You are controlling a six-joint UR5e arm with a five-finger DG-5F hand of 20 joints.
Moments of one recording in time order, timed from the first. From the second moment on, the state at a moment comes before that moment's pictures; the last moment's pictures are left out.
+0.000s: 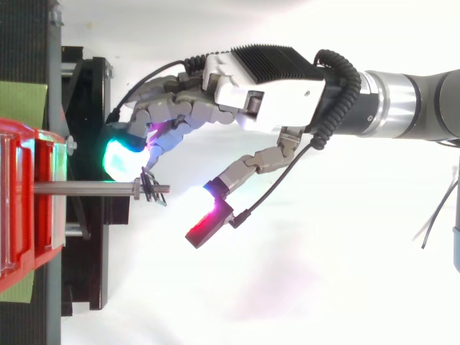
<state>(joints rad) 0.03 -2.51 -1.23 -2.16 -1.64 -0.60</state>
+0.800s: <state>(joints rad) 0.04 -2.51 -1.21 -2.16 -1.66 -0.57</state>
